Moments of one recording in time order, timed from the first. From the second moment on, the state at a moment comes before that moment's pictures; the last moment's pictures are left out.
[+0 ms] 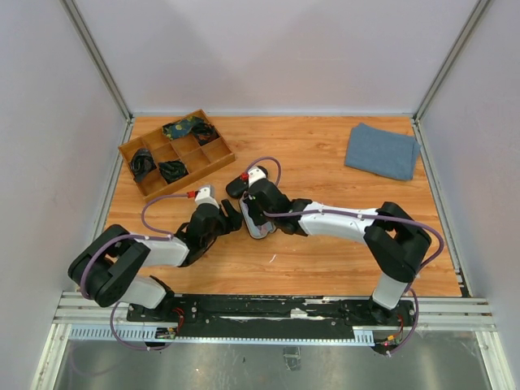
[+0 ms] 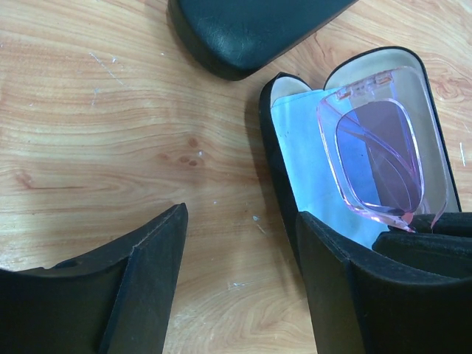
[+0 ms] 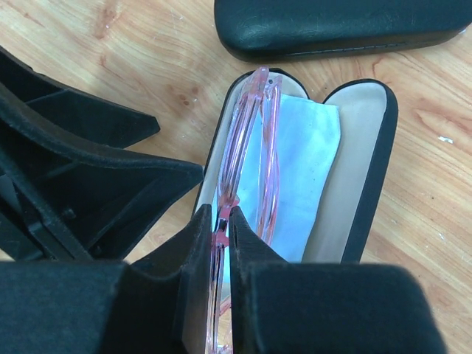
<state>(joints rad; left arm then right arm) -0.61 1.41 0.29 0.62 -0.24 -0.74 0.97 1.73 1.07 -0.03 0.19 0.29</state>
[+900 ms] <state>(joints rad) -0.61 1.44 0.32 0.61 -0.19 -0.72 0.93 1.78 1.09 -0.01 0.18 0.42</state>
